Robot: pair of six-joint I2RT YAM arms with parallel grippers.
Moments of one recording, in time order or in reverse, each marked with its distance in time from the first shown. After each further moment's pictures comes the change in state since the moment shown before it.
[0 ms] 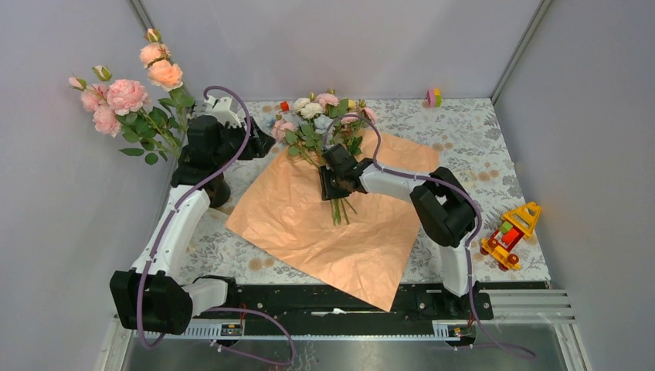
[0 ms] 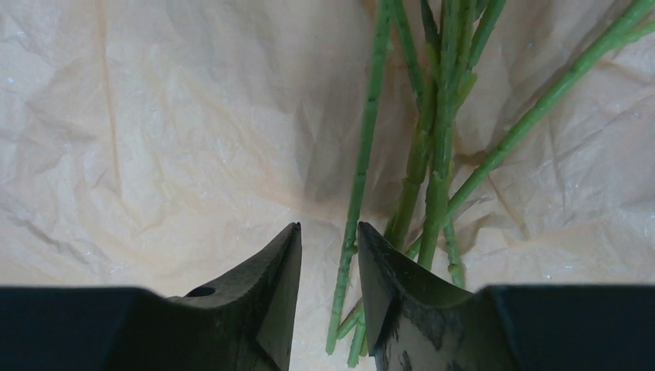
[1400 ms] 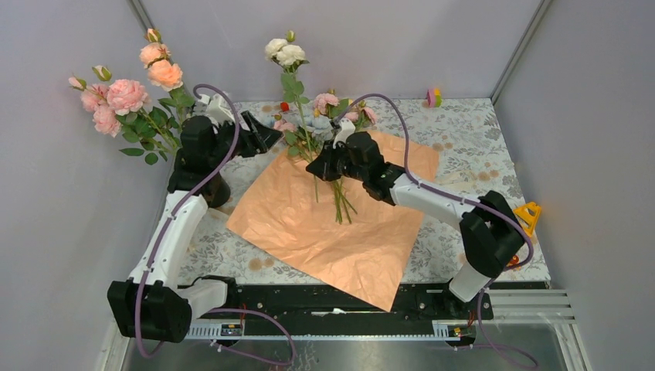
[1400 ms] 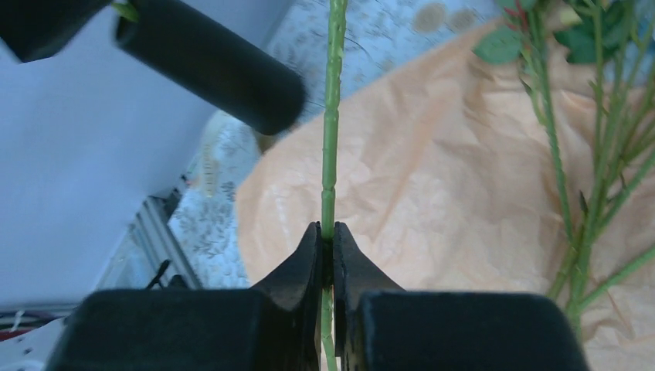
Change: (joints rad) left arm 0.000 -0.033 -0.005 0.053 0.107 -0.172; right arm 0.005 -0.323 -0.207 0.482 -0.143 0.085
